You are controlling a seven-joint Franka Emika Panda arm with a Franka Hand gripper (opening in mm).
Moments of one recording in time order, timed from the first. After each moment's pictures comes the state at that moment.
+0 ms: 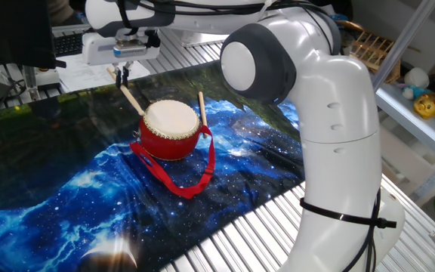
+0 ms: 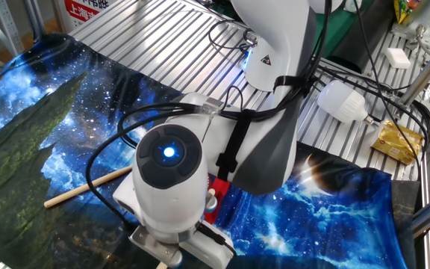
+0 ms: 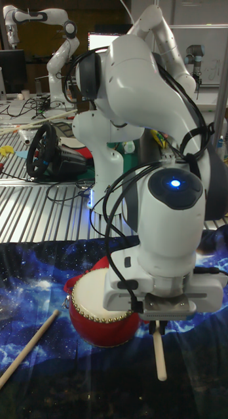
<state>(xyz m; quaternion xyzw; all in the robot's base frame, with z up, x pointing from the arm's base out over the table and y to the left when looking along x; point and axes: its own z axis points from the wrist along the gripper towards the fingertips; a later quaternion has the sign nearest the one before) 0.698 0.095 0.199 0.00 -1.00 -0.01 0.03</state>
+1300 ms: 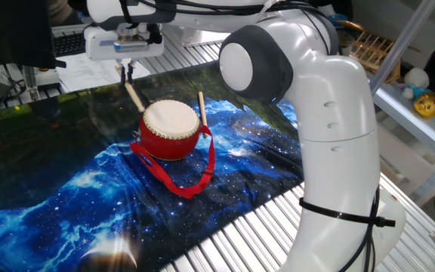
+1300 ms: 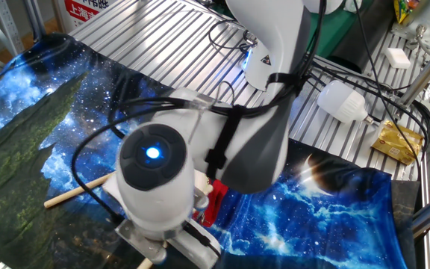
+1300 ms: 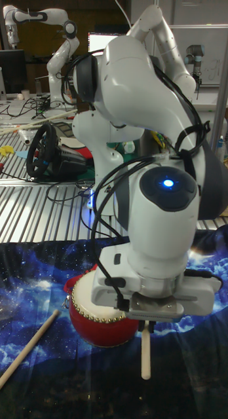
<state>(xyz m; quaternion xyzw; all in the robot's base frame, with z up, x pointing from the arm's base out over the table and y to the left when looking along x) 0.701 0.080 0.207 -0.05 -1.00 0.01 0.05</state>
